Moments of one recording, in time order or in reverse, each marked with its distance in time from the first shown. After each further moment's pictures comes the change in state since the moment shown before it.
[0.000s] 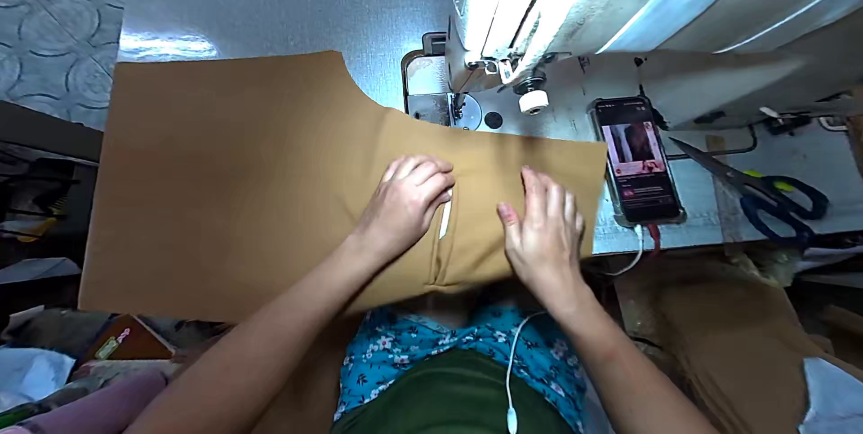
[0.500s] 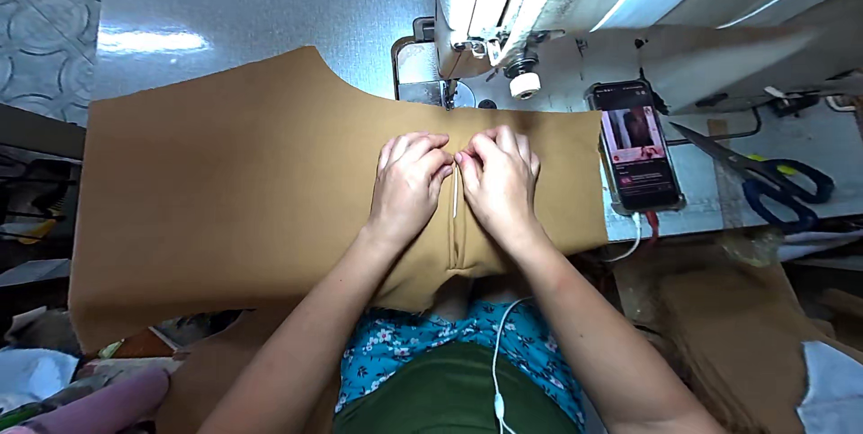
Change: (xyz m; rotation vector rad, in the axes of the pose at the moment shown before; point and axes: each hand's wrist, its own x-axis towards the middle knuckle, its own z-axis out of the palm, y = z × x) left_hand 0.016 0.018 0.010 -0.008 0.128 -0.248; right_hand 0.049 -0.039 0.008 0.125 -0.039 -0.063
